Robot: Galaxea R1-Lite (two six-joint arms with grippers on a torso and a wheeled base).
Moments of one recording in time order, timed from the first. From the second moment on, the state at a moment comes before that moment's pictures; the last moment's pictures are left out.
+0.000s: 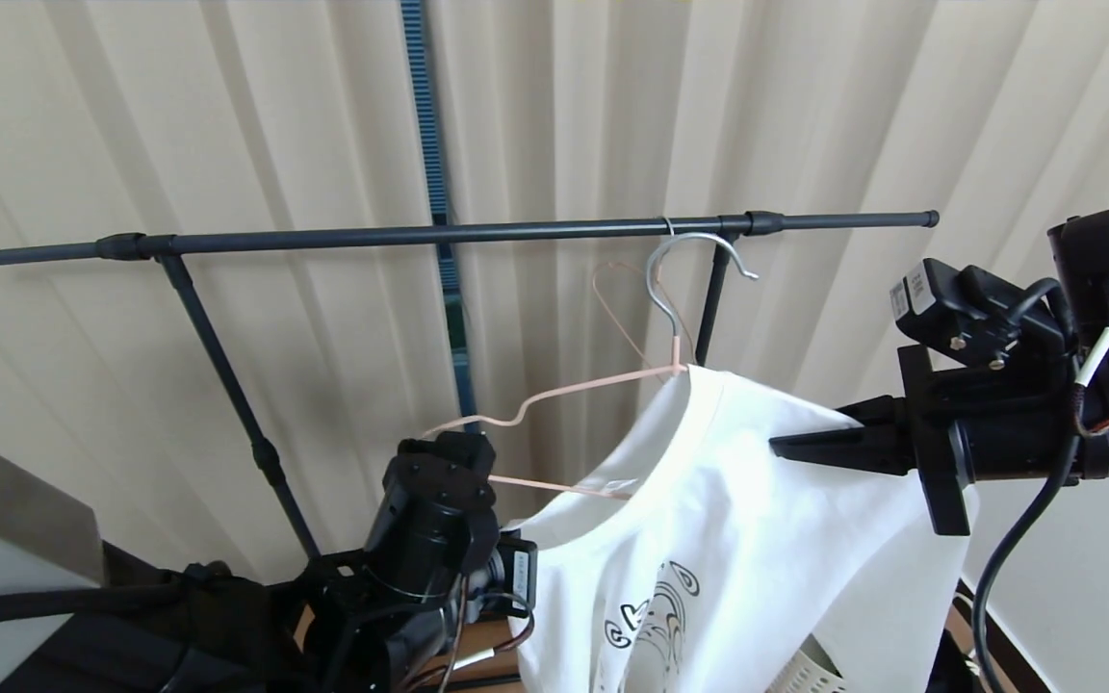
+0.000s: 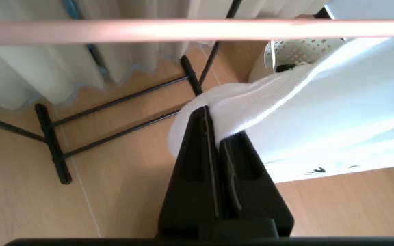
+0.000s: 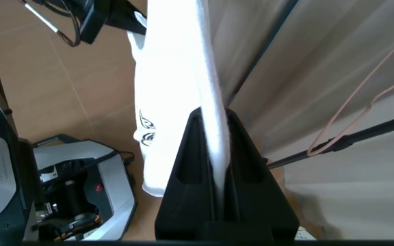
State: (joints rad) left arm -0.78 1.88 -0.64 -0.65 0.33 -0.36; right arm 0.34 1.50 -1.02 0.17 0.59 -0.53
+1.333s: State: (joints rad) left arm -0.53 1.72 -0.65 -0.65 0.33 -0.25; right arm 0.29 1.50 -0.96 0.09 0.58 -0.61
